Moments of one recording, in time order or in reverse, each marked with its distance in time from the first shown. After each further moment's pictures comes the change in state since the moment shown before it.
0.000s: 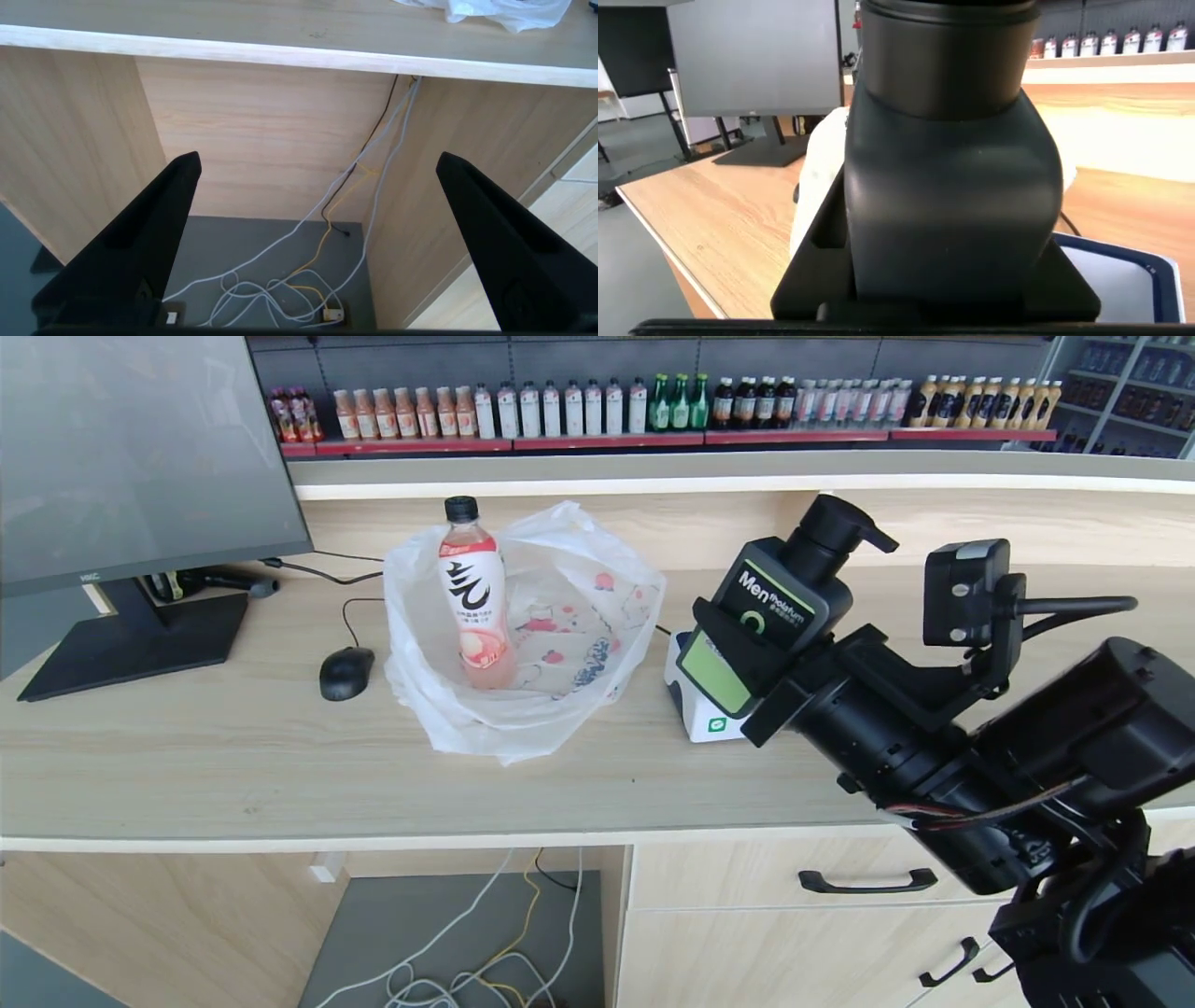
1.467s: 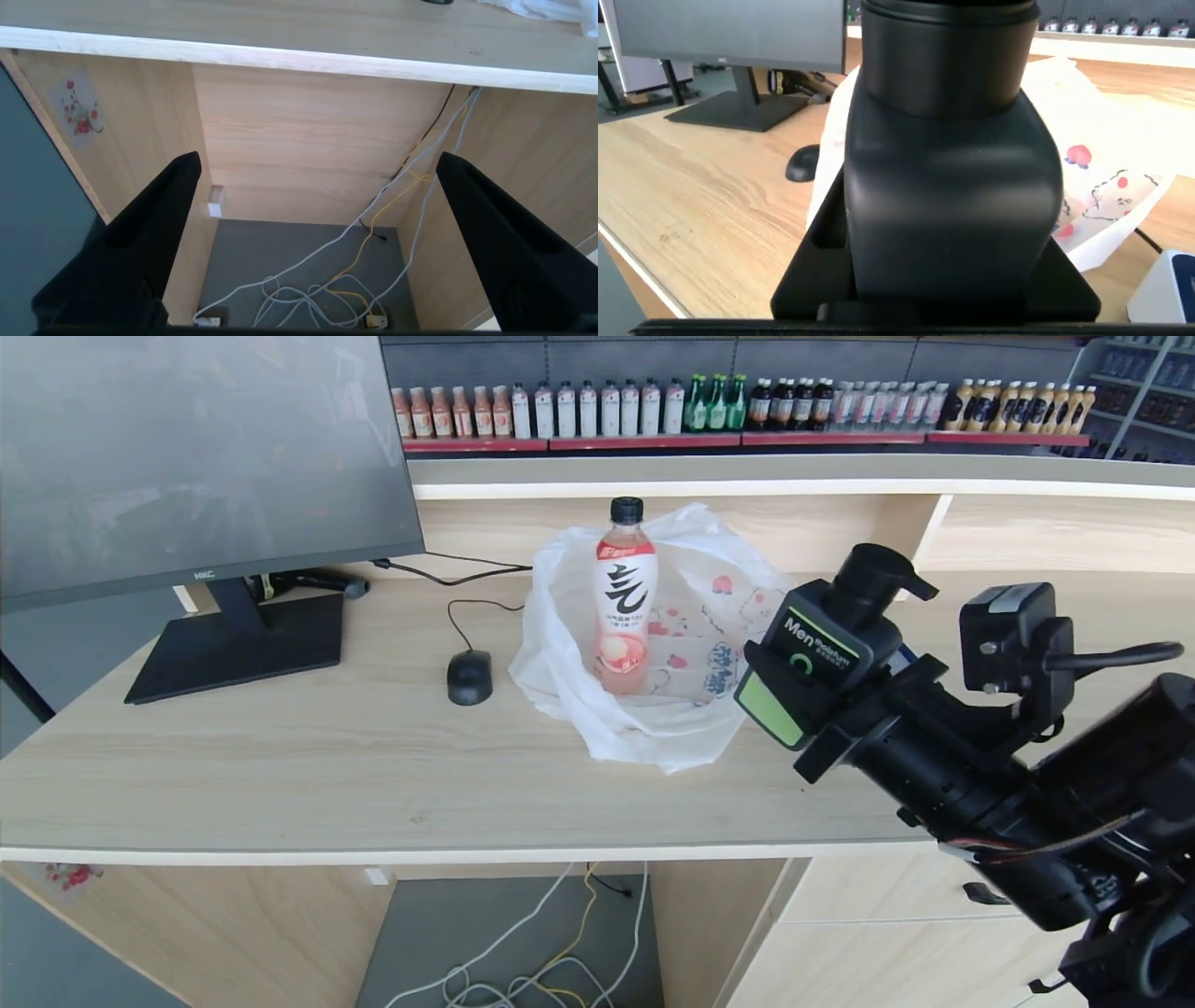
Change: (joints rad) left arm 0.001 0.000 0.000 0.000 0.000 0.003; right arm -0.079 -0.064 0.146 0.001 -0.016 -0.126
